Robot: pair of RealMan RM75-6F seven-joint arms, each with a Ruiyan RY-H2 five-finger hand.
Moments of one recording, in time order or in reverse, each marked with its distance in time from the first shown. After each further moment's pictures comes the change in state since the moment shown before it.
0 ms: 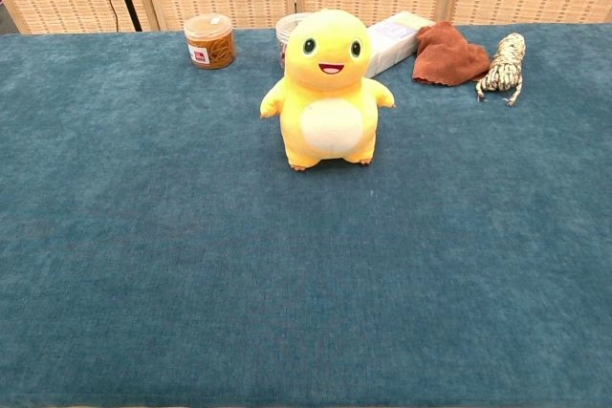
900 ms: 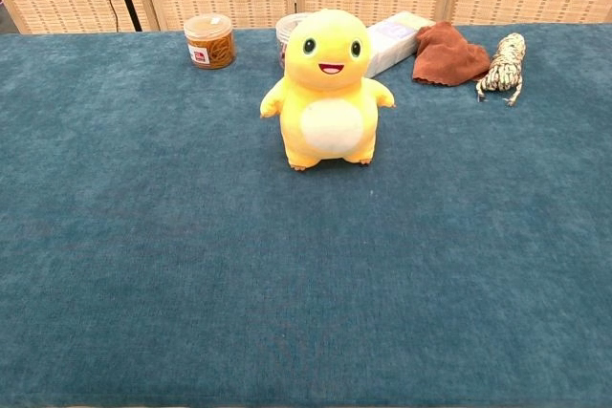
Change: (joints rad) left arm -0.034 0.027 0.010 -0.050 -0.023 -0.093 -0.016; right arm 0.001 0.026 -0.003 -0.042 0.014 -0.032 0.060
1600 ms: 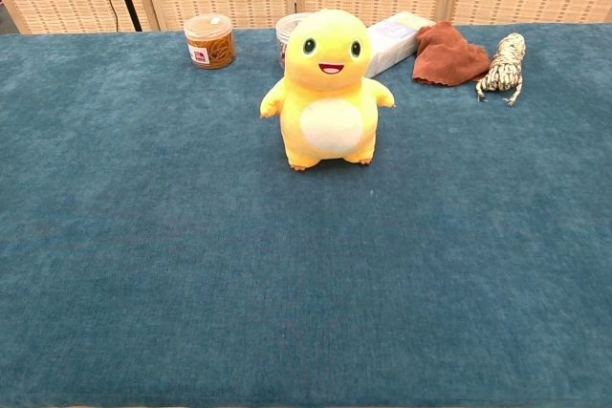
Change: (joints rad) left arm -0.281 0.105 -0.209 -0.402 -0.208 -0.292 0.277; right arm 0.015 0.004 0.005 -0.009 0.027 -0.041 0.022
